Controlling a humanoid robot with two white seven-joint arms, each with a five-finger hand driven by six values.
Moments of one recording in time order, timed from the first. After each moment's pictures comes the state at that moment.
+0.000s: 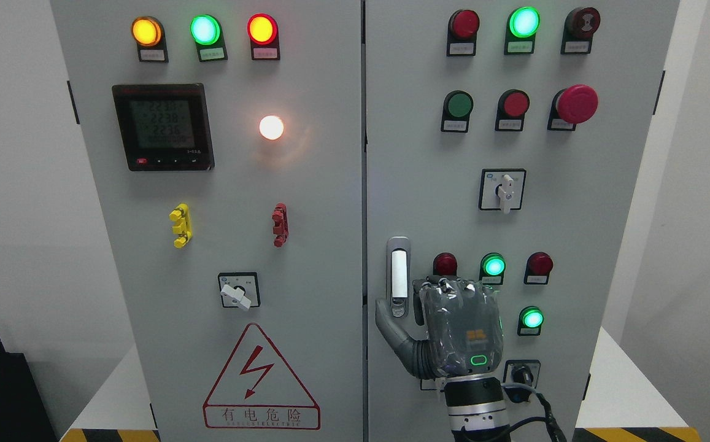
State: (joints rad) left arm -0.05 -0.04 0.00 0.00 0.12 -0.12 -0.14; right arm -0.49 0.11 0.29 -1.63 1.37 0.15 -0.28
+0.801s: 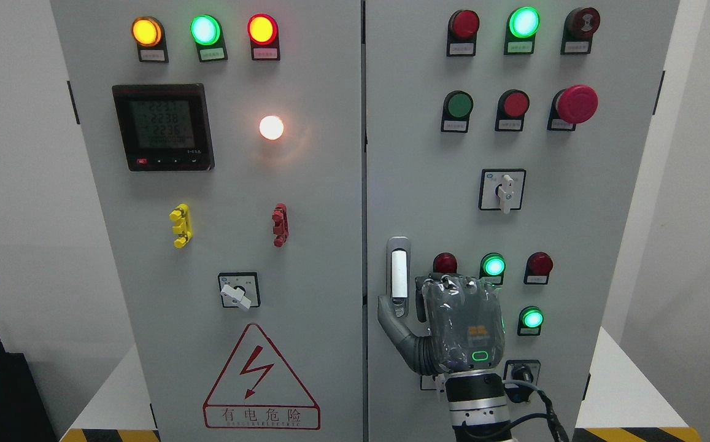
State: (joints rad) left arm -0.05 -0.04 0.00 0.00 0.12 -0.12 -0.14; right arm -0.51 0.11 0.29 -1.63 1.37 0.17 -0.26
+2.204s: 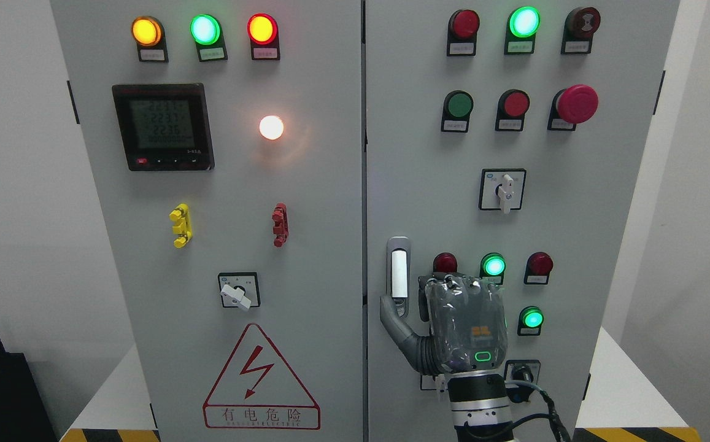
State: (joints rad) left arm -0.05 -0.04 0.00 0.00 0.12 -0.12 -0.14; right arm -0.50 0.11 0.28 -1.63 1.37 0.17 -0.27
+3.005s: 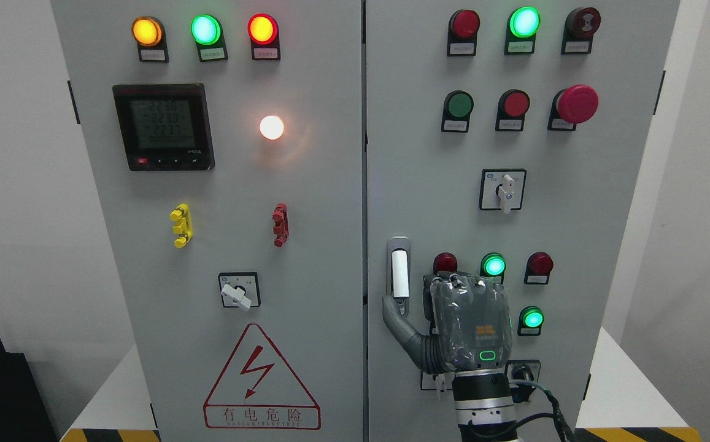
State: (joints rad) left arm -0.05 -0.04 0.00 0.00 0.12 -0.12 -0.14; right arm -0.50 0.11 0.27 -1.63 1.37 0.17 -0.27
